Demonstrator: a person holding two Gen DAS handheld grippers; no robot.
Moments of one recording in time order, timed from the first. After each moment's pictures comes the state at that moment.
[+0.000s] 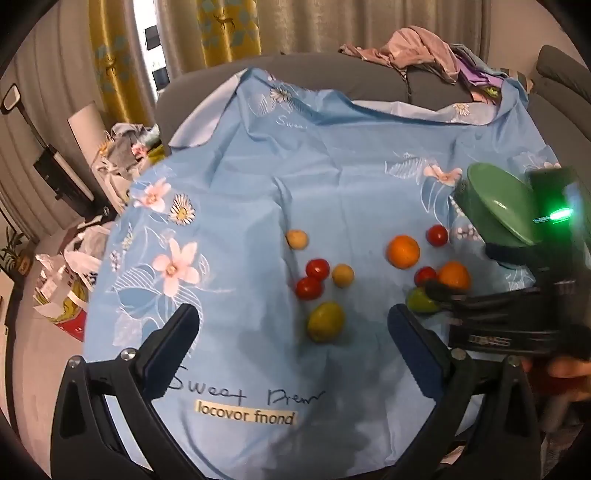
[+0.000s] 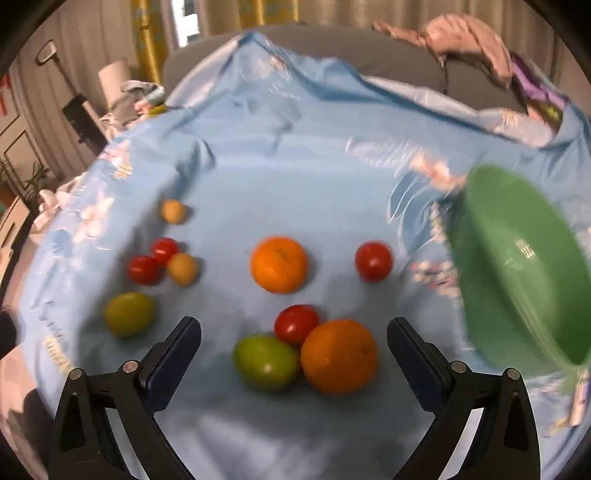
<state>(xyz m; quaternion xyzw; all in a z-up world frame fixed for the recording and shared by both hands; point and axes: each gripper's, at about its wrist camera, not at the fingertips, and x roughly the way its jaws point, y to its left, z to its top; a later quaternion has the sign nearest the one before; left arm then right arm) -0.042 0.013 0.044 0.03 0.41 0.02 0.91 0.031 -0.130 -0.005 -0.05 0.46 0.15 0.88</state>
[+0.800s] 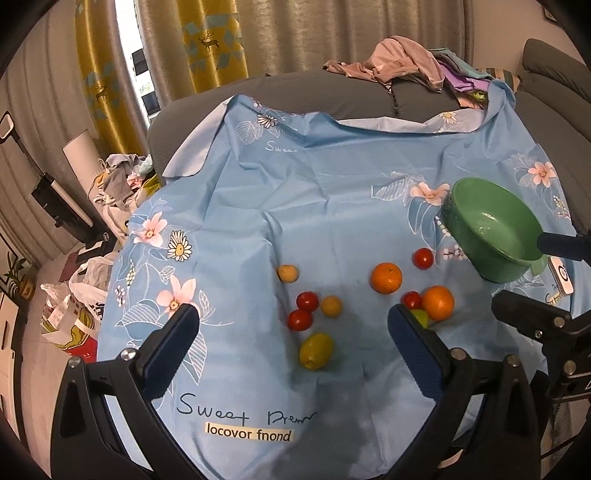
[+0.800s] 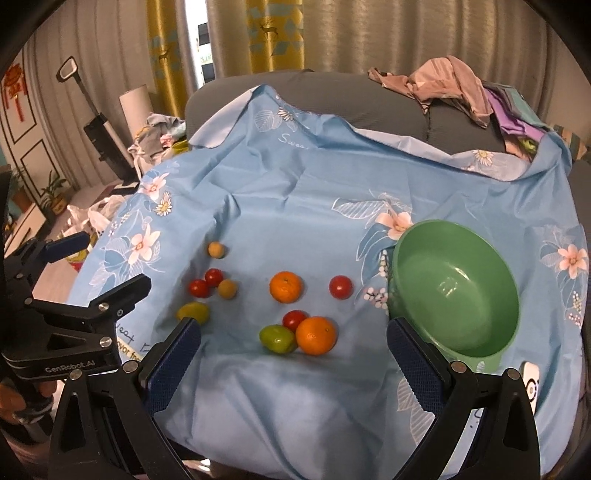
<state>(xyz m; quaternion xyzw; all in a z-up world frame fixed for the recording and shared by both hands) -0.034 -0.004 0.072 0.06 0.39 0.00 0.92 -0.008 -0.159 0.083 -0.04 0.43 0.16 0.89</state>
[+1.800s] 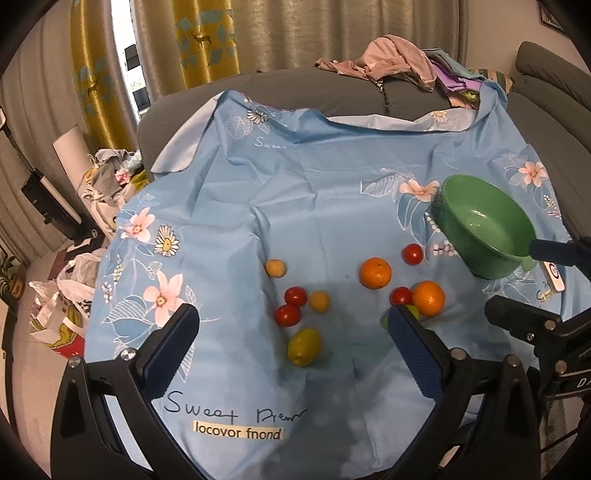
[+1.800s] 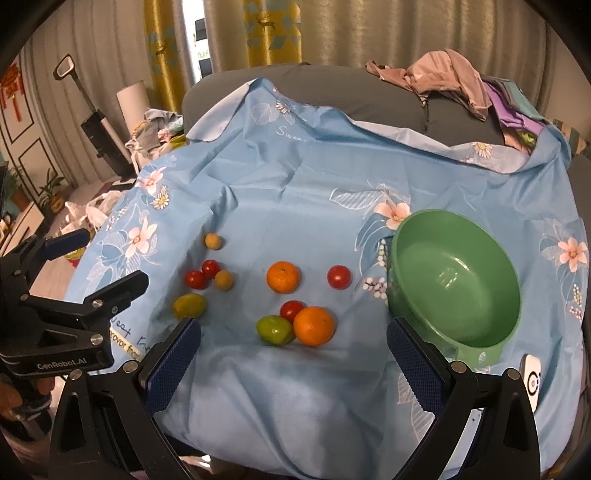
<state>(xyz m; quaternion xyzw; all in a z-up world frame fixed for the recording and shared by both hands) -0.035 -0.006 0.064 0.04 0.40 -0.02 0.92 -0.012 -0.164 0.072 -0.04 0.44 0.16 0.88</state>
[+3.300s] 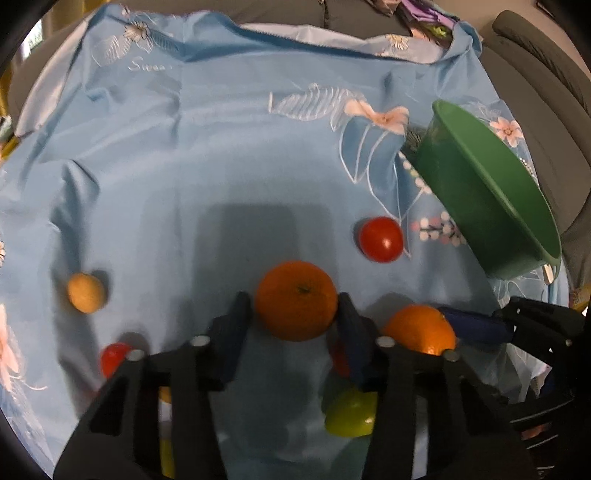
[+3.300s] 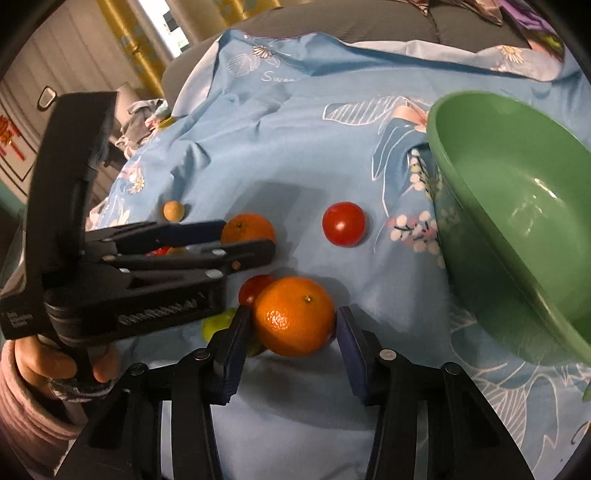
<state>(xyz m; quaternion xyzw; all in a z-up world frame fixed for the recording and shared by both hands) 0.096 -0.071 -0.058 0.00 0.51 -0.18 0.84 0.052 -0.197 -0.042 0.06 0.50 0.22 0.84</state>
